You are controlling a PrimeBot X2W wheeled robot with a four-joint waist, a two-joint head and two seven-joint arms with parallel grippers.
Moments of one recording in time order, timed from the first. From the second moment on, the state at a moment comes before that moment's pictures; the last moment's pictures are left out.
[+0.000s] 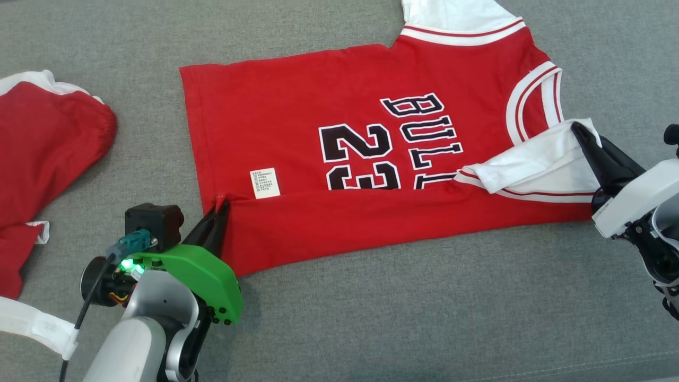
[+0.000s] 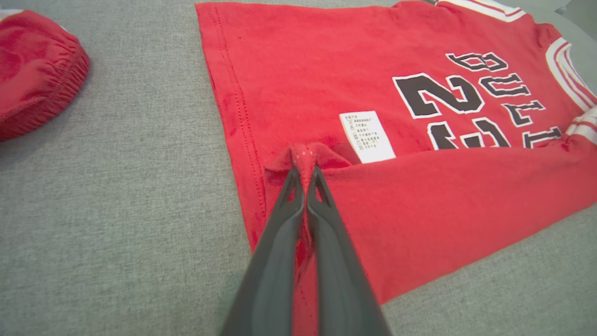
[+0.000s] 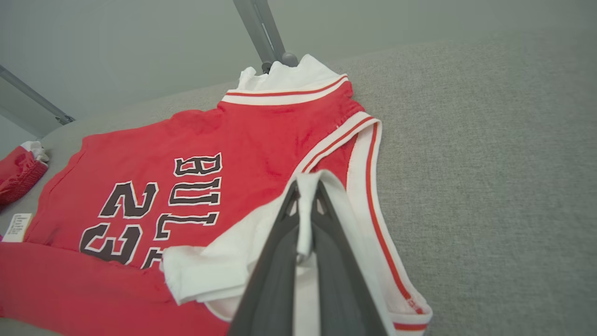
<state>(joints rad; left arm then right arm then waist) -0.20 0.26 -0.32 -0.10 -0.44 0.11 0.36 -0.46 -0.64 0.40 0.25 0.96 0.13 -0.03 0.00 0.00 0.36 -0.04</state>
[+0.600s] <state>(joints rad) -0.26 0.25 -0.34 0.04 -0.43 0.12 0.34 -0.64 -0.65 0.58 0.41 0.94 0.13 -0.10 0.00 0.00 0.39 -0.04</state>
